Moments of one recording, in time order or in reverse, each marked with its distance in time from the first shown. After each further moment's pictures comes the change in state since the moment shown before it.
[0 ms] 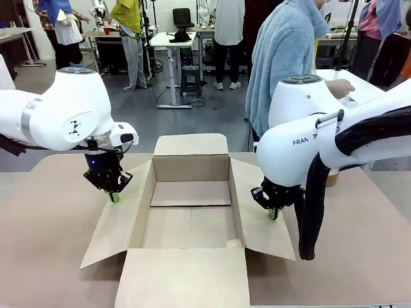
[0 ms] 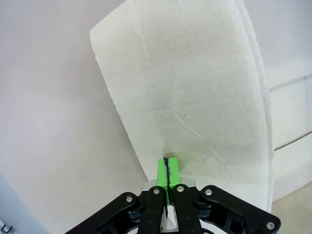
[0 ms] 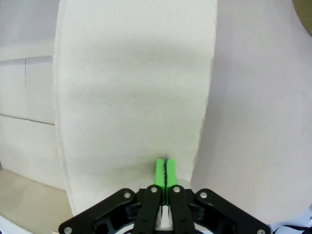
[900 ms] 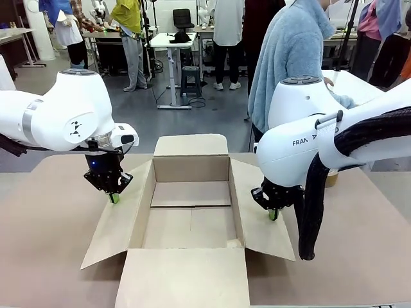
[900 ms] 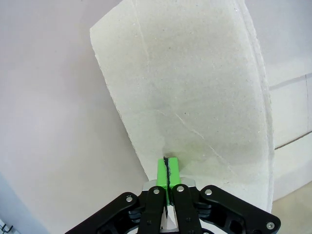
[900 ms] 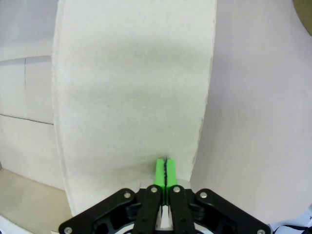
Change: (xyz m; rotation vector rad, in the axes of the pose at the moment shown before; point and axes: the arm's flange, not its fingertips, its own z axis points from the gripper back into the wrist) left arm -0.001 0.000 -0.001 0.002 0.005 -0.002; right arm 0.000 0.000 0.000 -0.001 0.001 0.000
